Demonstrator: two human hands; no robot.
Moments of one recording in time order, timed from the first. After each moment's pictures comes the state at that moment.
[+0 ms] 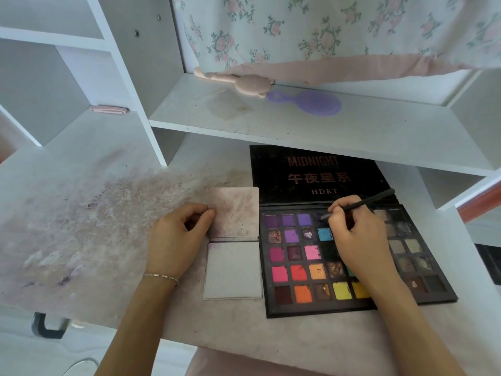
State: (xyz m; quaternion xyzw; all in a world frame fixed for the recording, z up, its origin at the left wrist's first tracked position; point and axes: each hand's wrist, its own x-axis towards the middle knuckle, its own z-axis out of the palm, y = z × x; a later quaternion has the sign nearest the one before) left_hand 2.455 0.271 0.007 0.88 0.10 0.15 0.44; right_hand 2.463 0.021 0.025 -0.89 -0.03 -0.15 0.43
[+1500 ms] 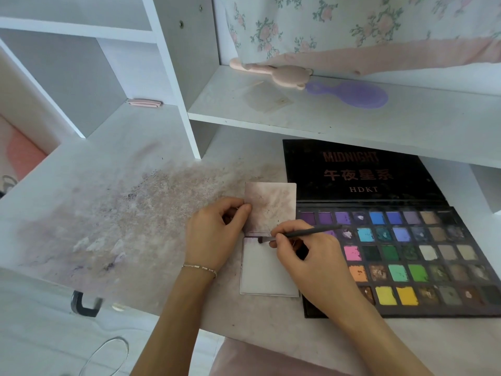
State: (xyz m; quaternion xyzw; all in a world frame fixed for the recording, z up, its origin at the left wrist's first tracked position) left_hand 2.454 0.271 0.010 0.87 0.11 0.13 0.45; right_hand 2.433 0.113 0.025 -0.86 -0.15 0.01 0.49
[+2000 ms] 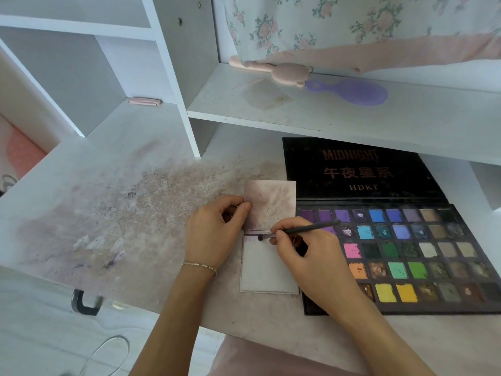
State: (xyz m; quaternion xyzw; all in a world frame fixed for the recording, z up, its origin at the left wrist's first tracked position) left_hand 2.454 0.272 0.010 0.87 0.11 0.12 0.46; right_hand 2.433 0.113 0.026 -0.87 -0.14 0.02 0.48
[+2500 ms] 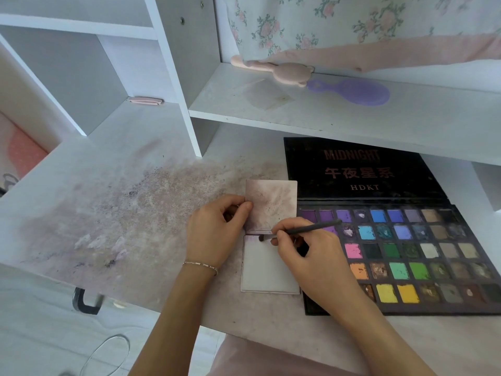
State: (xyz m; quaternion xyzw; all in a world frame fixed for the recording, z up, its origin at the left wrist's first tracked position) left_hand 2.454 0.271 0.009 0.87 0.10 0.13 0.46; right_hand 2.433 0.113 0.026 -0.87 -0.14 0.02 0.48
